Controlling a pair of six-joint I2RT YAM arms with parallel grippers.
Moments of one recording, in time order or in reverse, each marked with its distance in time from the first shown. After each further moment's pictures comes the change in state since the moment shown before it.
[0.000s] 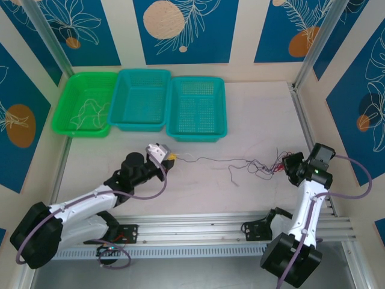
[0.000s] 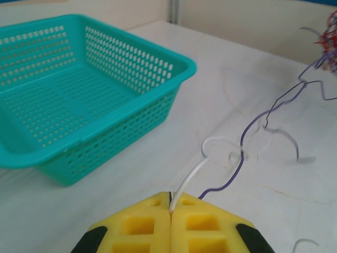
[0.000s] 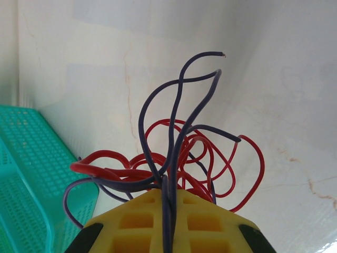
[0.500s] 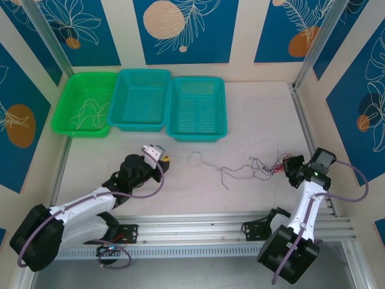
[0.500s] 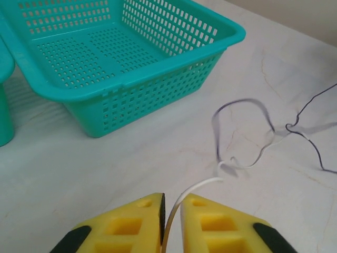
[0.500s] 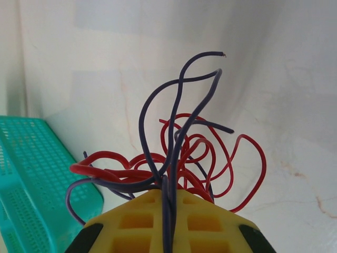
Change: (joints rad) left arm 0.040 -0.010 -0.042 -0.049 -0.061 -0.076; right arm -0.061 0.022 -0.100 0.106 -0.082 0.007
